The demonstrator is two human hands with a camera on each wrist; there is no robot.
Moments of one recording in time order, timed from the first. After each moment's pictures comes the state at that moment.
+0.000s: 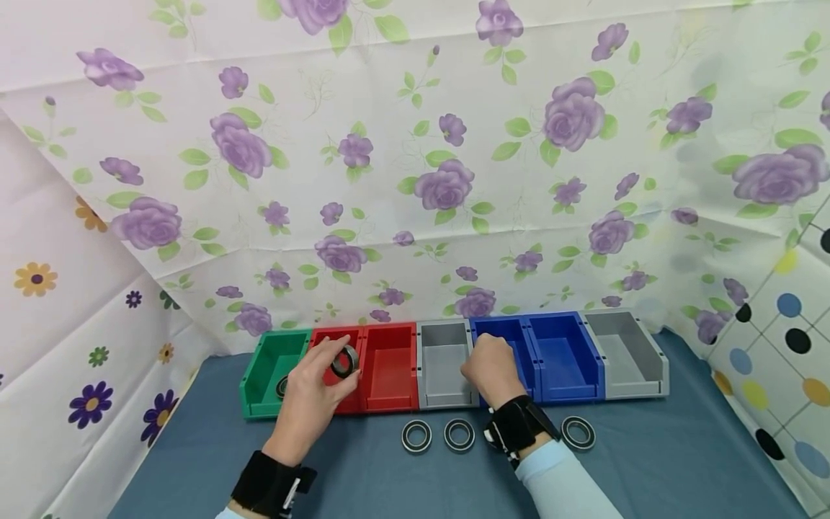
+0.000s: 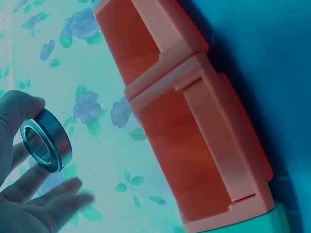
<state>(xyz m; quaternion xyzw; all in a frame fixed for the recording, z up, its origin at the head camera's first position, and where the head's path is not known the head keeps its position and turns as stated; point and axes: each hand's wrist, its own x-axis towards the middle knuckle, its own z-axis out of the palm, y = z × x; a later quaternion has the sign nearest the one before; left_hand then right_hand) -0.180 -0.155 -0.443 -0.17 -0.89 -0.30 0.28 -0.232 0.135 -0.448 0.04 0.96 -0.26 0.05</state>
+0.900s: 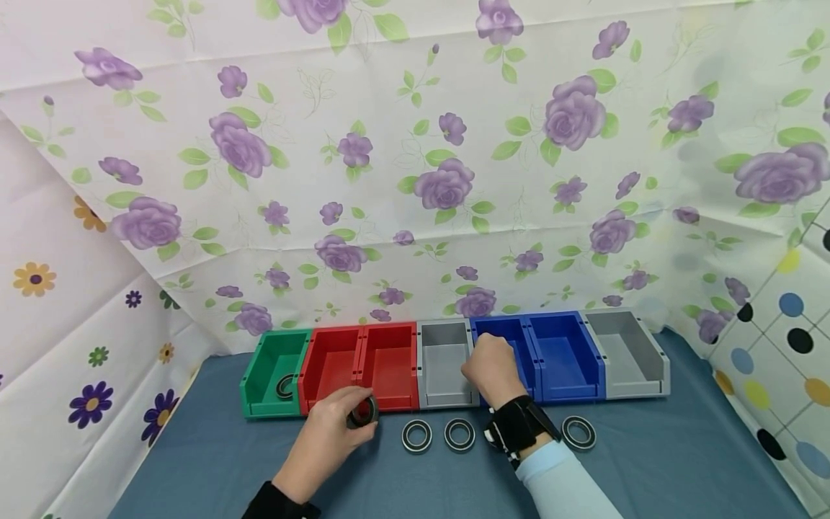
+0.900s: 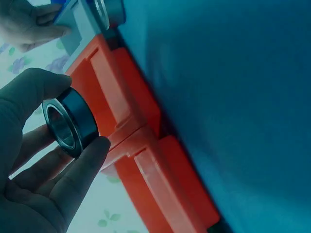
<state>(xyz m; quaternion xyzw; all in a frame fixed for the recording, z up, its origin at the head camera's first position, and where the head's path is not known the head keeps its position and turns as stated) -0.149 -0.135 -0.477 -0.15 -0.95 -0.23 0.12 -0.236 0.136 -0.452 0.04 0.97 -0.25 0.04</state>
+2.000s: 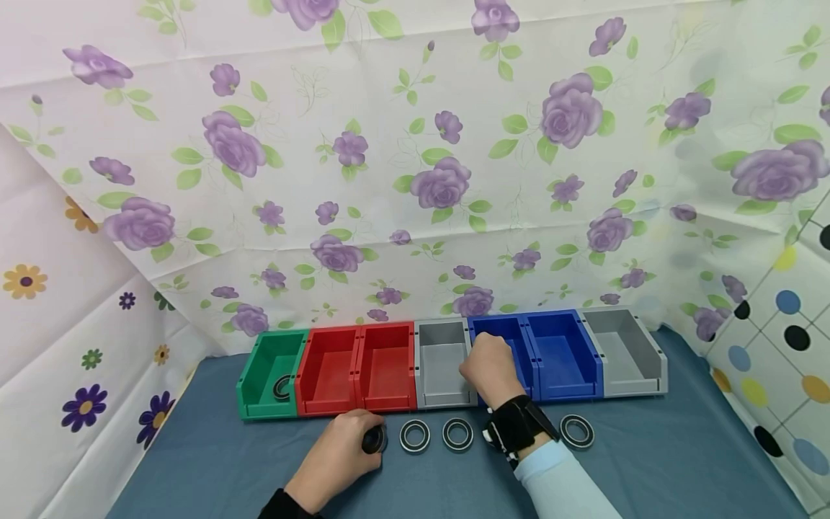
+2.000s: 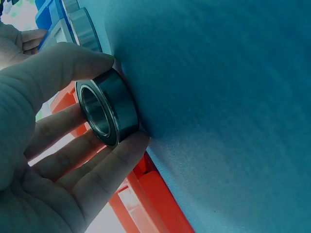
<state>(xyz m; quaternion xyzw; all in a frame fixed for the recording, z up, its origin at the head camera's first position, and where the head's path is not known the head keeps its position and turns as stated) -0.150 -0.124 -0.498 -0.17 -0.97 -0.18 -0.04 -0.235 0.136 -0.451 0.04 0.97 -0.26 0.04</state>
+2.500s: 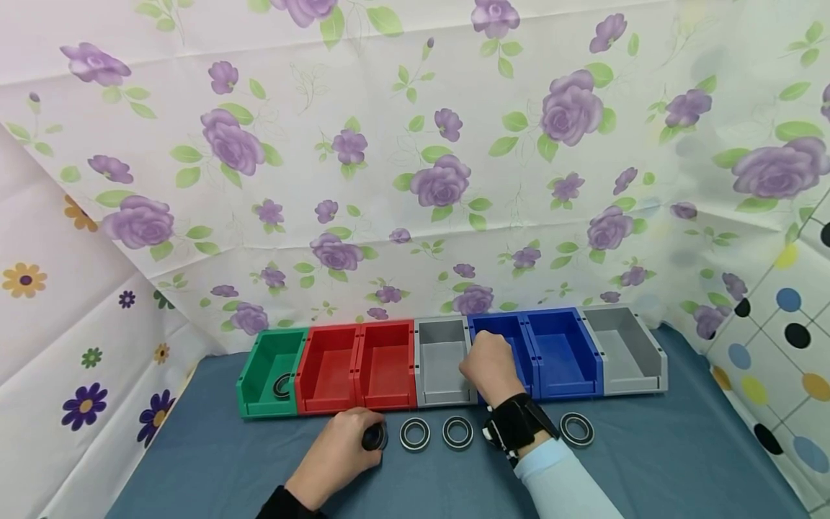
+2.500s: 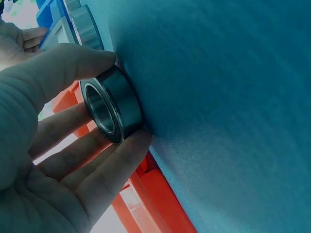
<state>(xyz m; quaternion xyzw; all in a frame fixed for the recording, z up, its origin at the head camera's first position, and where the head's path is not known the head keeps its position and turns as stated) -0.150 -0.123 -0.498 -0.16 -0.97 -0.17 -0.03 -0.233 0.136 -0.450 0.04 0.96 -0.26 0.04</state>
